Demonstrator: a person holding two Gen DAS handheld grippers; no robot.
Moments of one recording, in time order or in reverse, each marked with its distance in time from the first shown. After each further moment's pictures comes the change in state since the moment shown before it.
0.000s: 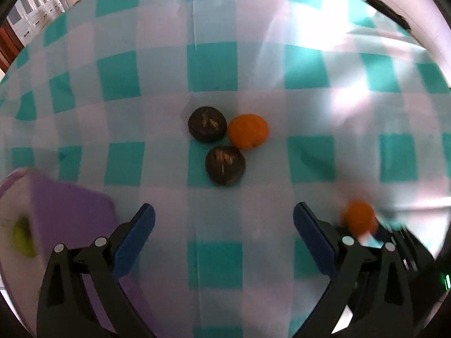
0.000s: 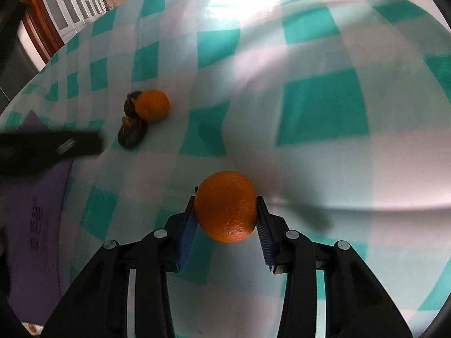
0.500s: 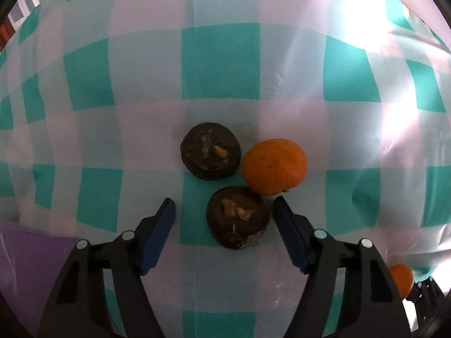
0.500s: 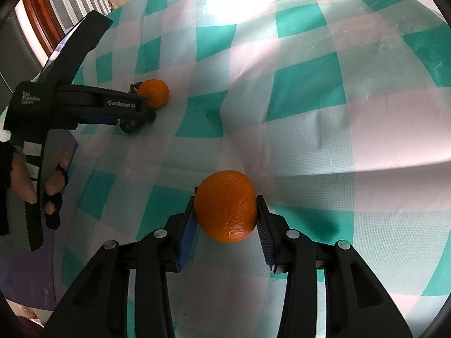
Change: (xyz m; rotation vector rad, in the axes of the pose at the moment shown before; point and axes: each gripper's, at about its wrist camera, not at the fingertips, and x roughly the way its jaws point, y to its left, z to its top) left arm 0.060 0.009 0.021 -0.040 -0.039 0.013; right arm -0.008 -0.010 -0.031 -0.019 -0.033 0.019
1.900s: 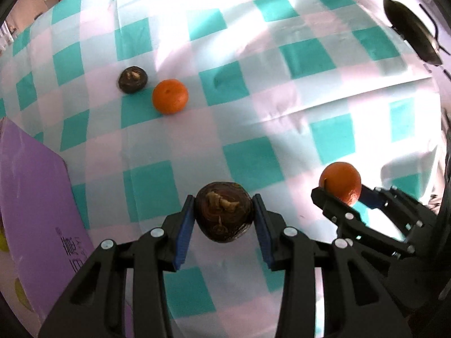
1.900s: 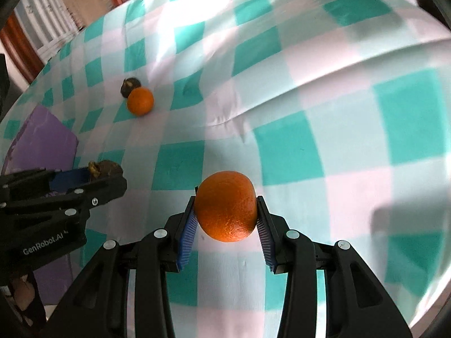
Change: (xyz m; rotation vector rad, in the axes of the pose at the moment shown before) left arm -0.090 -0.042 -0.110 0.268 0.031 -0.235; right arm -0.061 0.022 -0.057 0.205 0.025 -0.141
